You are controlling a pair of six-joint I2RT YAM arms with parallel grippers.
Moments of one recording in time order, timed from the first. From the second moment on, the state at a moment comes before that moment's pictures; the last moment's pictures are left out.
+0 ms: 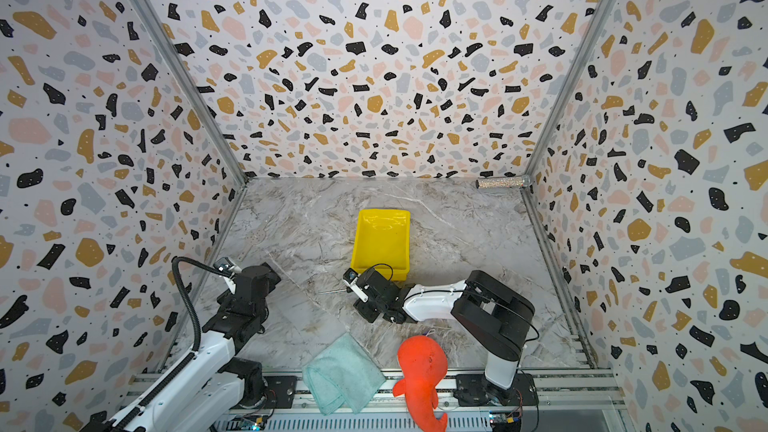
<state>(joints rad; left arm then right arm) -0.20 0.79 0.33 -0.19 -0.67 -0.66 1.05 1.76 0.86 0.06 0.02 0.03</state>
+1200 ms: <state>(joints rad) -0.20 0.79 0.33 -0.19 -0.67 -0.66 1.08 1.84 0.96 0.05 0.07 -0.11</state>
